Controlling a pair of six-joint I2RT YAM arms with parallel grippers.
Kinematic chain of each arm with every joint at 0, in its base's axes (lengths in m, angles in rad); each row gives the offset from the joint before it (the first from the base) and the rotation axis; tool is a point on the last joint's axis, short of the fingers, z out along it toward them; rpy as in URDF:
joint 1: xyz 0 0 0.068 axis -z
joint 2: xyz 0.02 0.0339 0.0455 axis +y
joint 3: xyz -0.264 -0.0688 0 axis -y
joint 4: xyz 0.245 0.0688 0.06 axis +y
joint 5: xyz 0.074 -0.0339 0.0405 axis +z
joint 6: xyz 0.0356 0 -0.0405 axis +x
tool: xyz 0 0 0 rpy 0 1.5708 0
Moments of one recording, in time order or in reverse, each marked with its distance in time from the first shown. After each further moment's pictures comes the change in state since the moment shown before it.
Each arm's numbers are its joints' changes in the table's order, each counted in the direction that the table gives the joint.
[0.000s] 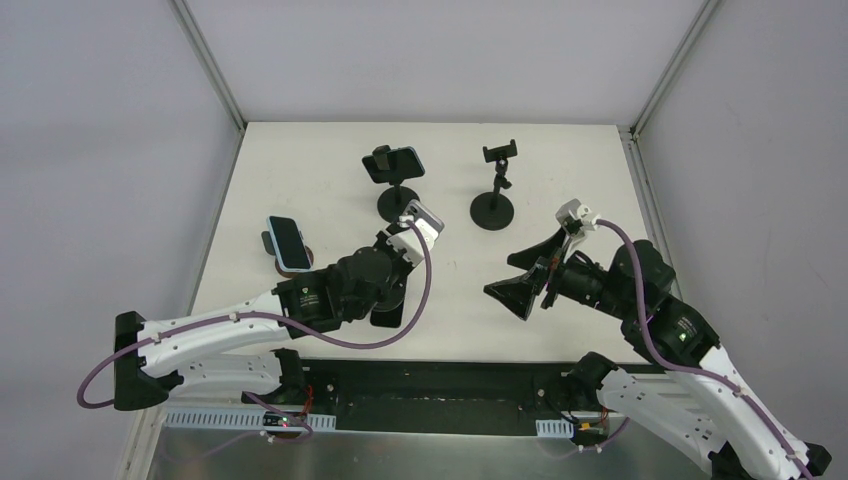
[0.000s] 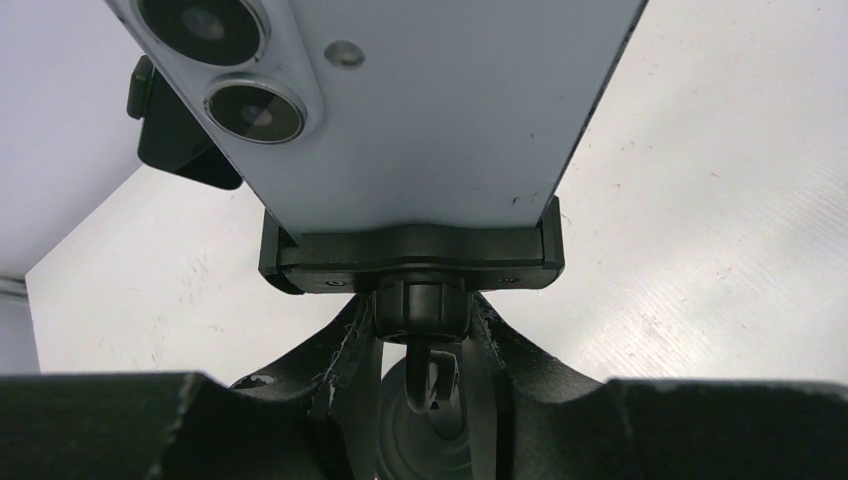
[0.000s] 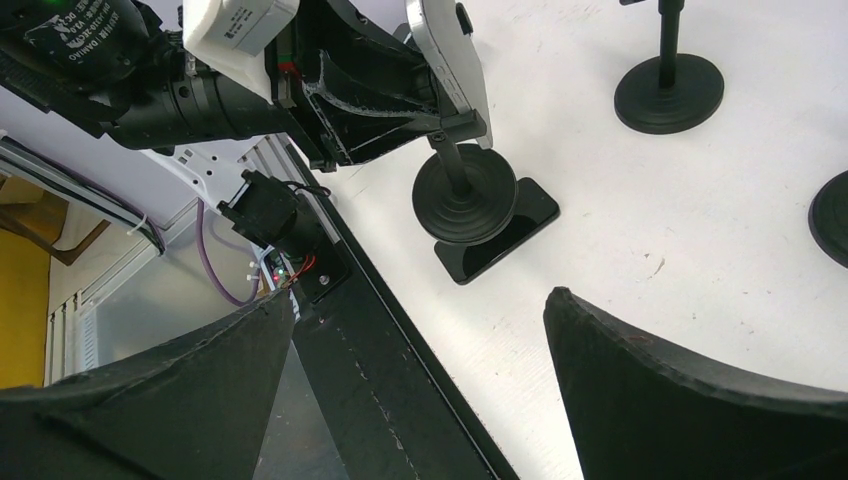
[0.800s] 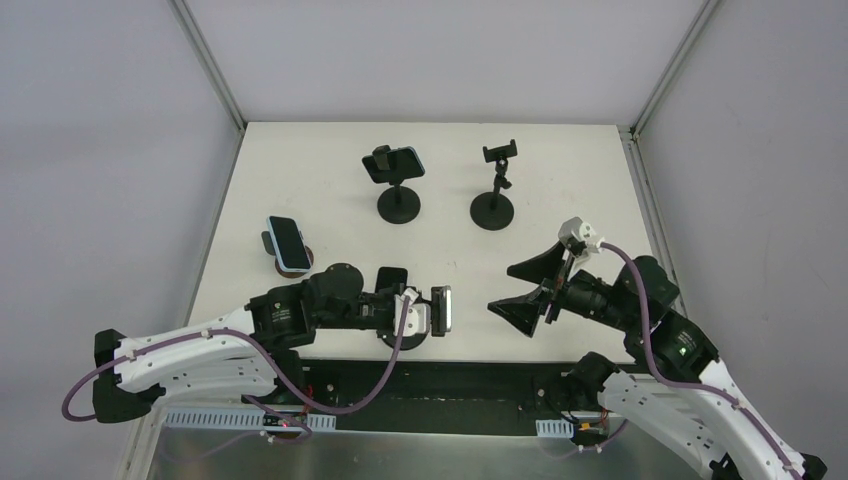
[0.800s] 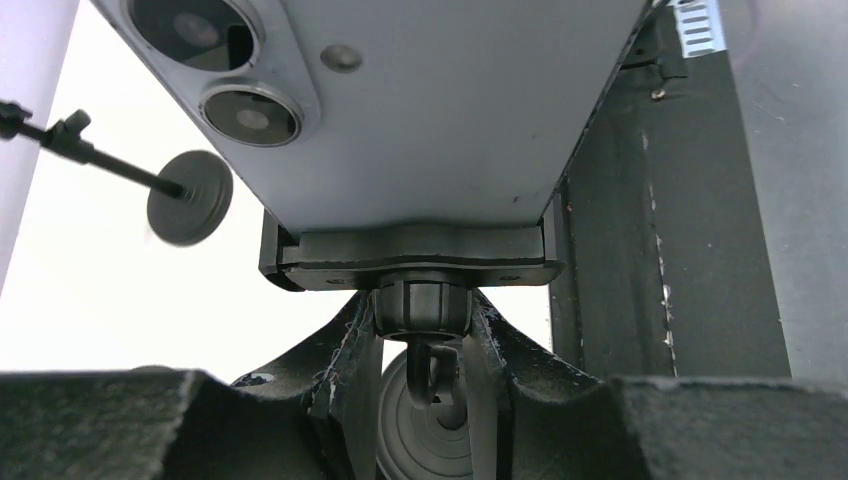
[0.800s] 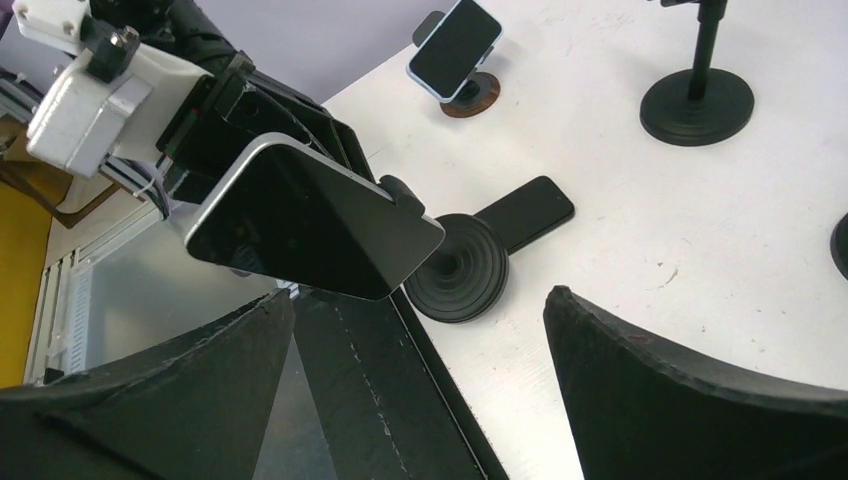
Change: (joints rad) left arm 0.006 -0.192 -0.132 0.065 -0.836 0.258; right arm 0.000 -0.097 -0.093 -0.037 0.063 -0.051
